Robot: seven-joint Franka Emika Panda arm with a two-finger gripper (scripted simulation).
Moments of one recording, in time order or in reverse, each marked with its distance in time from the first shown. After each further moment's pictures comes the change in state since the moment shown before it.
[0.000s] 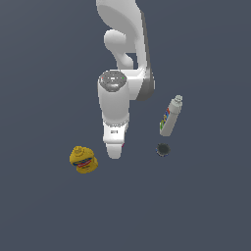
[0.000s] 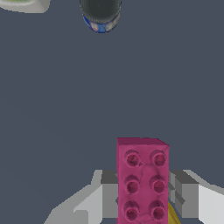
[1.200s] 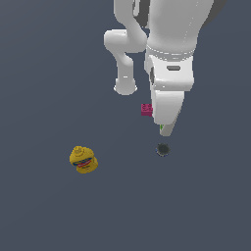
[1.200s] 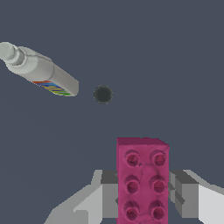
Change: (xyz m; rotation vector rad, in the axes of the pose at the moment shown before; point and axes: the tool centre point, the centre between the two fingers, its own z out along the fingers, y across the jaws) arm 0.116 0.014 -0.210 0.011 0.003 0.009
